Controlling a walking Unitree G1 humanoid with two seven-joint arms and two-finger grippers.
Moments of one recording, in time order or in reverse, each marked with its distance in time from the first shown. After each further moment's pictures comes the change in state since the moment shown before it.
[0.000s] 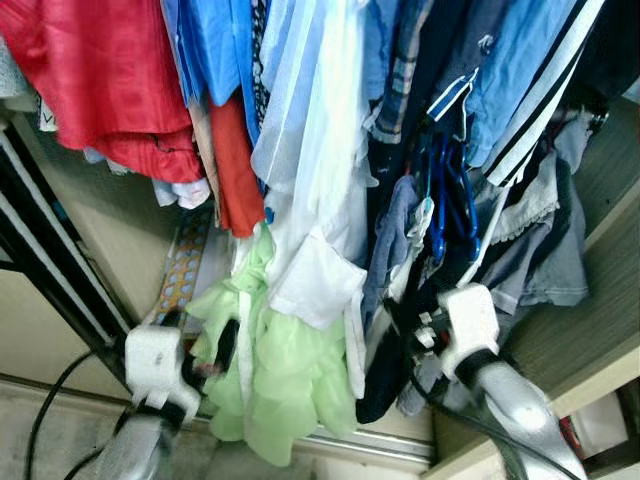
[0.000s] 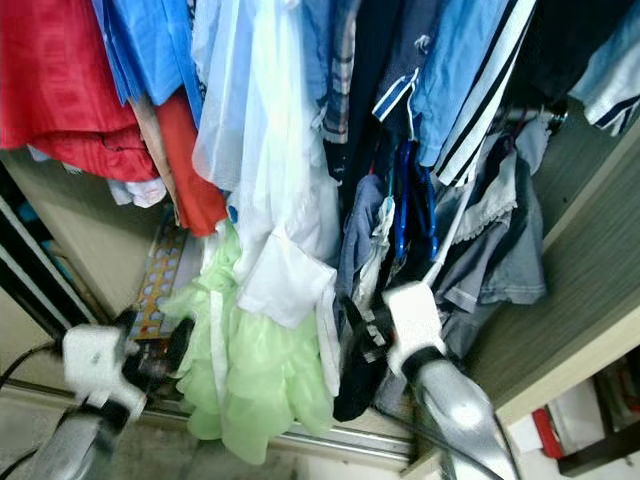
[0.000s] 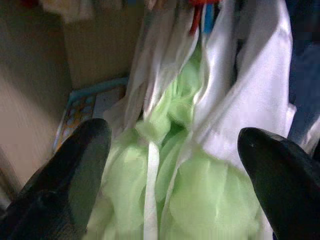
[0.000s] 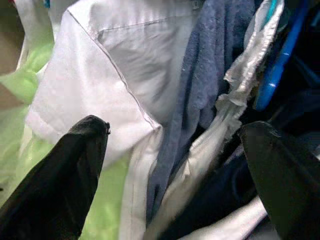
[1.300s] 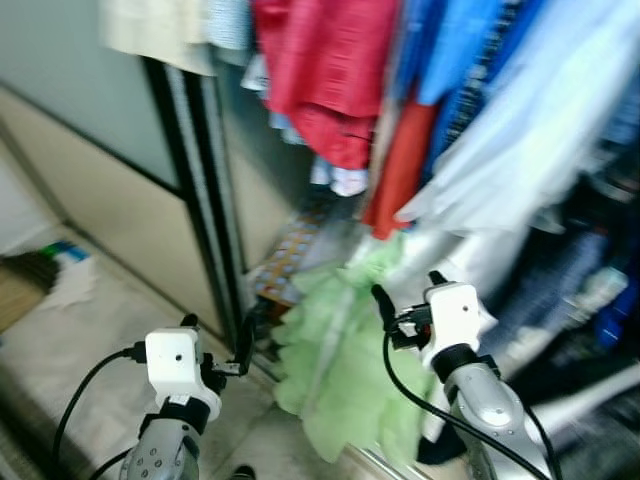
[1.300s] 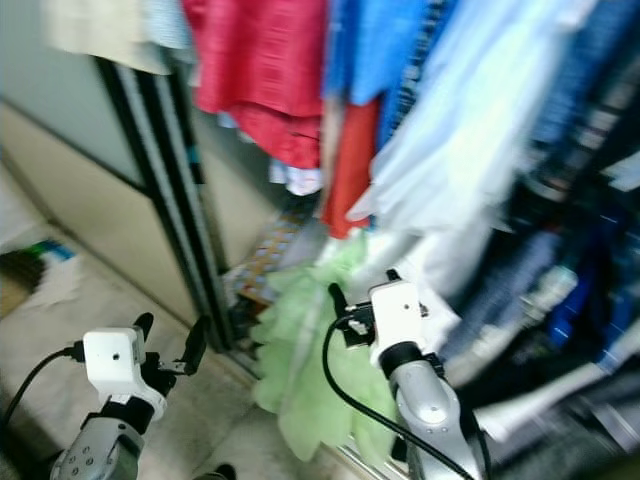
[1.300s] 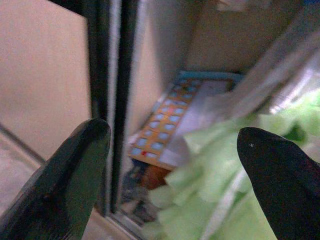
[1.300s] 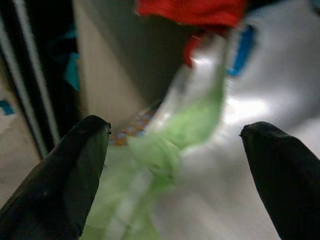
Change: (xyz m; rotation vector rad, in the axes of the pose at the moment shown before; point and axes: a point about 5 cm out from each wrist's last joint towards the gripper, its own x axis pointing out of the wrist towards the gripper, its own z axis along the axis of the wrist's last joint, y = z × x) left arm 0.010 -0.029 0.007 -0.103 0.007 0.026; right arm 0.015 0.023 0.006 0.043 -0.046 -0.130
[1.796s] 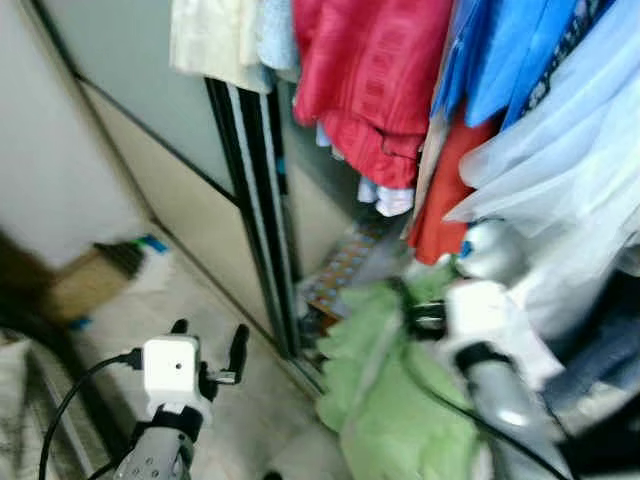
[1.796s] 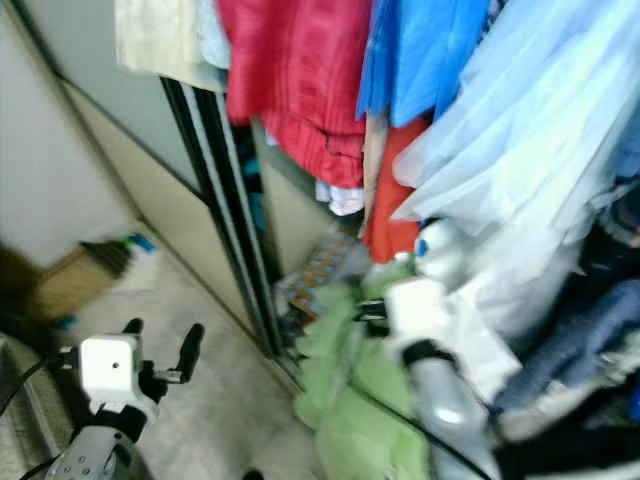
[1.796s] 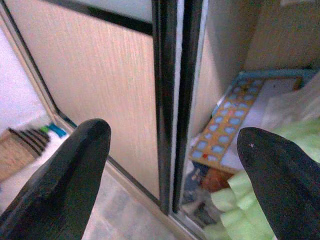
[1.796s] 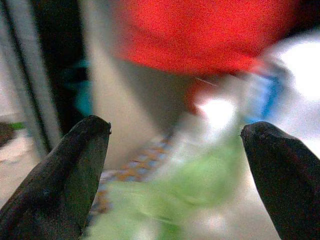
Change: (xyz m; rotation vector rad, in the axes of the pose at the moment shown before) left arm -0.005 0.011 0.000 0.123 0.008 0.025; right arm -0.007 -0.031 -0.001 -0.029 -0.025 -0.160
